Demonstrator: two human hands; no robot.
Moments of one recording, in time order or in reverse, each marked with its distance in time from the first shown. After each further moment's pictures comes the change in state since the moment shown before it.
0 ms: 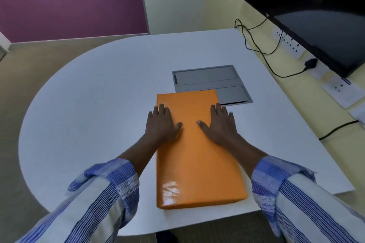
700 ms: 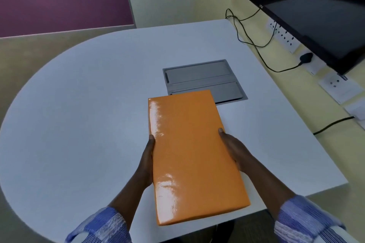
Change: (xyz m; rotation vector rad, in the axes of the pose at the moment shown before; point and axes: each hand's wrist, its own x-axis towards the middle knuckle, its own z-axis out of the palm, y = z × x) left_hand -0.049 -0.029 0.061 -1.969 -0.448 -0.379; right_hand -0.041 0.047 0.009 1.171 -0.345 0.542
